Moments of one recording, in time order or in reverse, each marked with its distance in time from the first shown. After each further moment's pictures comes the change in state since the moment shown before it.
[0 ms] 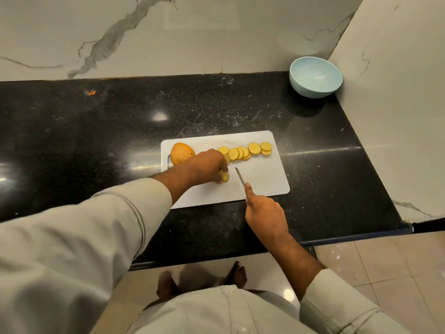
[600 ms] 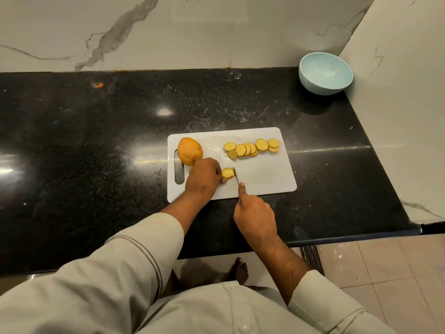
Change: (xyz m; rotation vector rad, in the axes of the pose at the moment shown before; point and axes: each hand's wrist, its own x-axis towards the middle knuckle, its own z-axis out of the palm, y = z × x) left_hand -0.026 0.000 0.051 -0.454 0.376 -0.407; right_hand 0.002 -0.036 0.019 0.030 -0.049 0.098
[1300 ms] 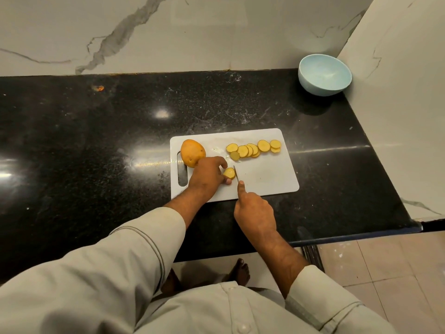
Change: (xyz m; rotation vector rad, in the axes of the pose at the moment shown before) left_hand 0.006 0.000 -0.008 -0.122 -0.079 0.064; right_hand 0.007 -0.011 -0.002 -0.053 -0.042 -0.016
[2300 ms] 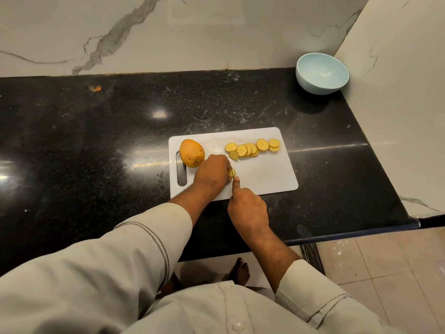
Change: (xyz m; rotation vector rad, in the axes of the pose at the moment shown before) left_hand 0.008 0.011 0.006 0.353 -0.011 0.100; right_hand 0.005 -0.015 0.008 0.028 0.084 0.012
